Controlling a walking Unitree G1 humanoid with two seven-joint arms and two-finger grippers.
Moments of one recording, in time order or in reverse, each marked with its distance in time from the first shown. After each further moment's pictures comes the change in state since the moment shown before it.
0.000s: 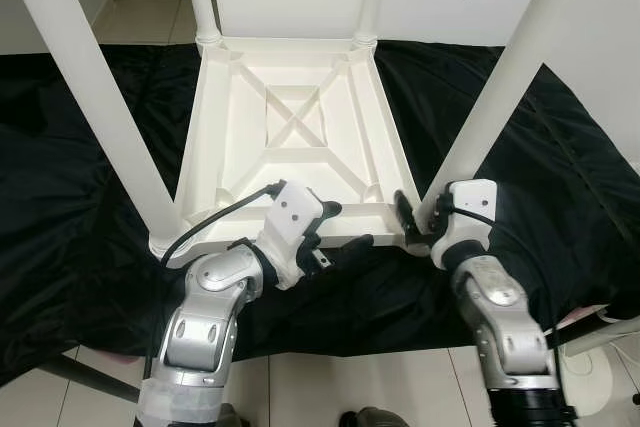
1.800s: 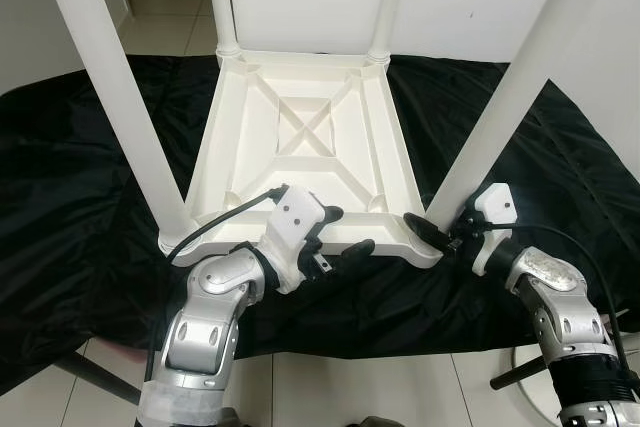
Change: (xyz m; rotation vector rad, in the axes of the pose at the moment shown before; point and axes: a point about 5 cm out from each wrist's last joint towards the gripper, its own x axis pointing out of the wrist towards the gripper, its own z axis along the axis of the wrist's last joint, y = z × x) left arm 0.002 -0.004 -0.004 -0.007 0.011 -0.017; right arm 0.000 -0.037 -0.014 -0.095 -0.013 0.442
